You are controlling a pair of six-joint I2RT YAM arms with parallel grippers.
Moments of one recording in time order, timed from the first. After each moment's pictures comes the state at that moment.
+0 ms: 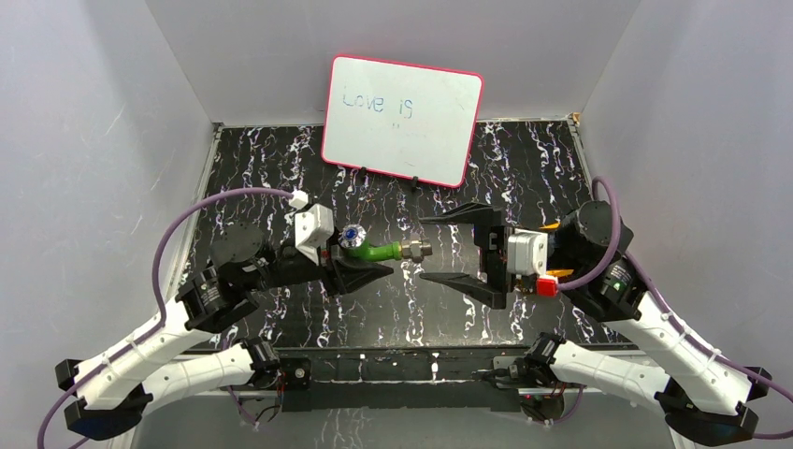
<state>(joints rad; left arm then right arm) -1.01 0.75 1.02 -0.18 0.39 -0.13 0.95 0.79 1.15 -0.11 -0.76 -0.47</state>
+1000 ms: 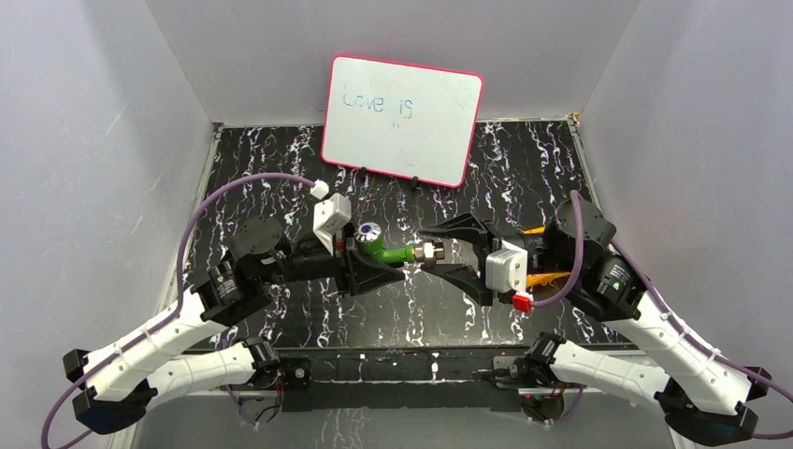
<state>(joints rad) -1.01 0.83 1.02 -0.15 0.46 -0.33 0.95 0.79 1.16 -0.33 -0.73 -0.79</state>
